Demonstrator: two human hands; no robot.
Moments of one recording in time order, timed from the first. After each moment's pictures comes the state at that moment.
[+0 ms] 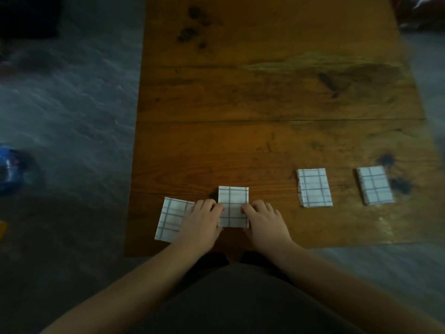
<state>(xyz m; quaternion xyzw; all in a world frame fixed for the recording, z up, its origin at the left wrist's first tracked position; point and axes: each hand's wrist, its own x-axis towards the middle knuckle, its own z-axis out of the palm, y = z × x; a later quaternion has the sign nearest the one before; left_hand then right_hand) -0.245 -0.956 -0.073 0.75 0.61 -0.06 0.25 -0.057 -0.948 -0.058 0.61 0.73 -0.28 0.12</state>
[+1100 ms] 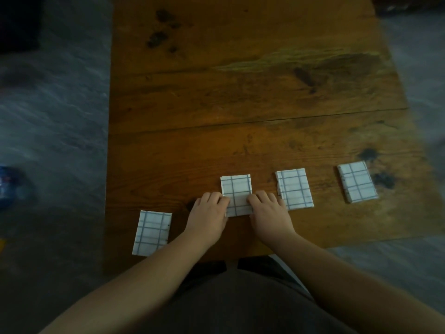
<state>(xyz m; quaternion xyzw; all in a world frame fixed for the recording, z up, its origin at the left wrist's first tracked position) -0.174 -0.908 -0.074 0.79 0.56 -0.06 0.24 0.010 -0.915 -0.061 0.64 0.71 -0.26 0.10</state>
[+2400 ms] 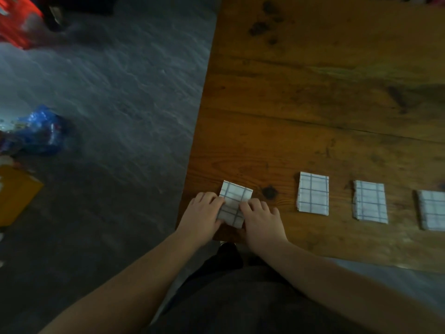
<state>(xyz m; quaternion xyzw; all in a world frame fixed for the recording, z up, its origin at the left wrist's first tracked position) -0.383 -0.984 -0.081 0.72 0.64 0.00 0.26 -0.201 -0.963 -0.058 0.54 0.79 -0.22 0.18</state>
